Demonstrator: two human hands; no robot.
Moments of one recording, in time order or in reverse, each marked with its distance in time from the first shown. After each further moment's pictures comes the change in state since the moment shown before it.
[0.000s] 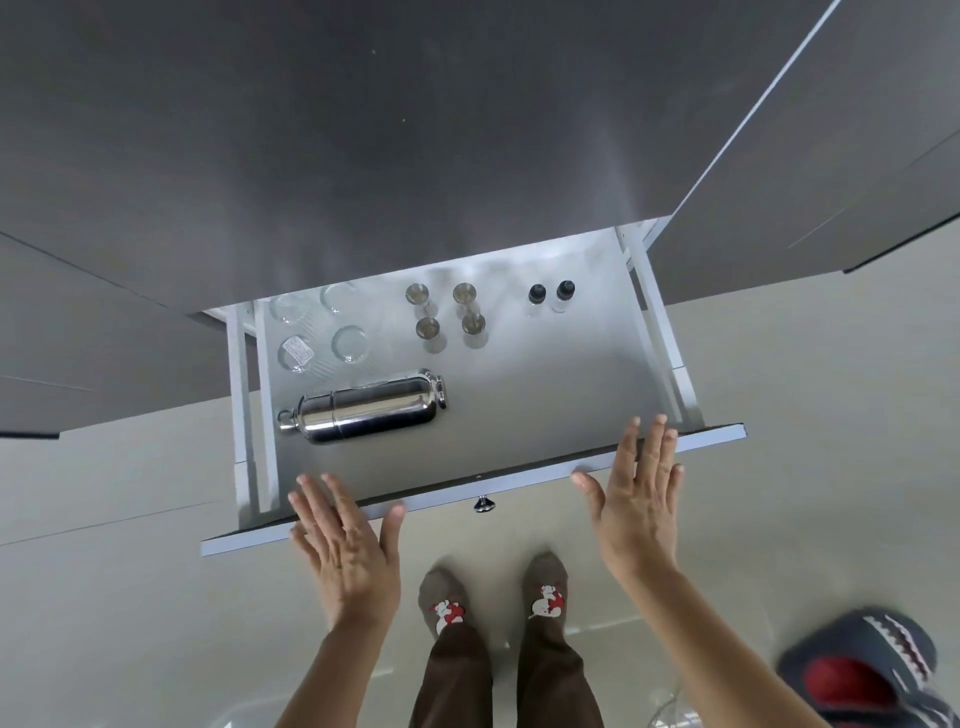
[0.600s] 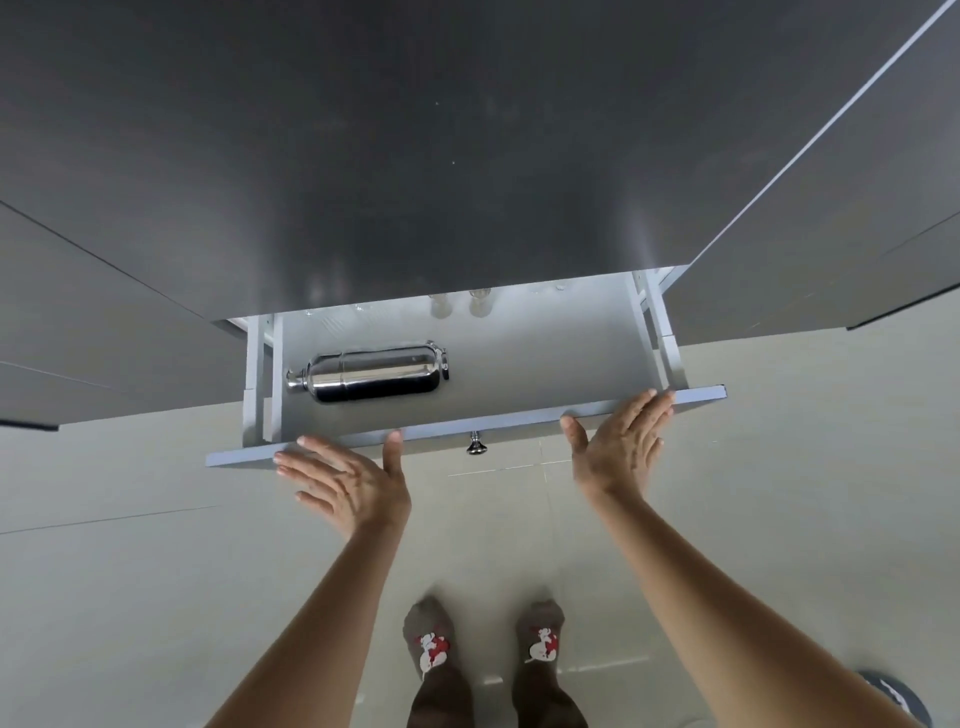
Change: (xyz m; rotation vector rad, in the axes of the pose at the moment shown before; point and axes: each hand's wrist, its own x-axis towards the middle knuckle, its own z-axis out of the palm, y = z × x) left_hand 0.073 0.065 -0.027 -0.312 0.038 -0.371; right_hand 0.075 -0.066 -0.028 0.244 0.012 0.184
